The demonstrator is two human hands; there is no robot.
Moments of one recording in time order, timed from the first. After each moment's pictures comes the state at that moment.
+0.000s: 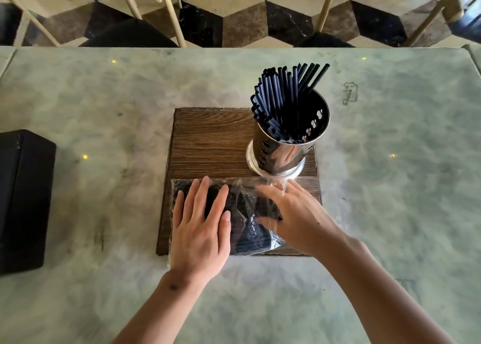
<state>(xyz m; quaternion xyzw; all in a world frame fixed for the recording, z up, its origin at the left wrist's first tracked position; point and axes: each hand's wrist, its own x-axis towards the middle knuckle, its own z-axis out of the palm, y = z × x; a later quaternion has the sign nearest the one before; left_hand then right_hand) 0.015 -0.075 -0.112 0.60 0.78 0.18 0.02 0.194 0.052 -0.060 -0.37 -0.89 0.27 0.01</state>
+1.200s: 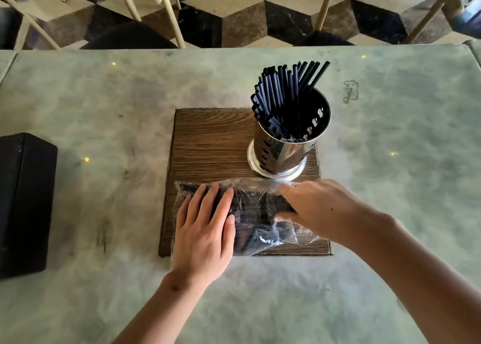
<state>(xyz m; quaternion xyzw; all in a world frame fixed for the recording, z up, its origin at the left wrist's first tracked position) 0.013 -0.079 -0.114 0.63 0.76 0.19 0.01 0.203 0.082 -0.026 -0.27 -0.94 0.11 -0.15</state>
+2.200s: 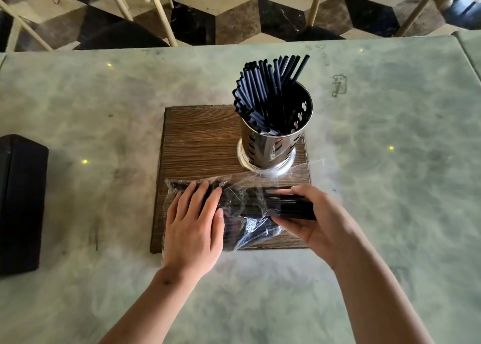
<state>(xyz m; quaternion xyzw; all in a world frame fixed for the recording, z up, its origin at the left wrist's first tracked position) 0.013 -0.078 -0.117 0.62 0.77 0.17 0.00 0.218 0.041 -0.035 -0.56 -0.15 0.78 0.23</state>
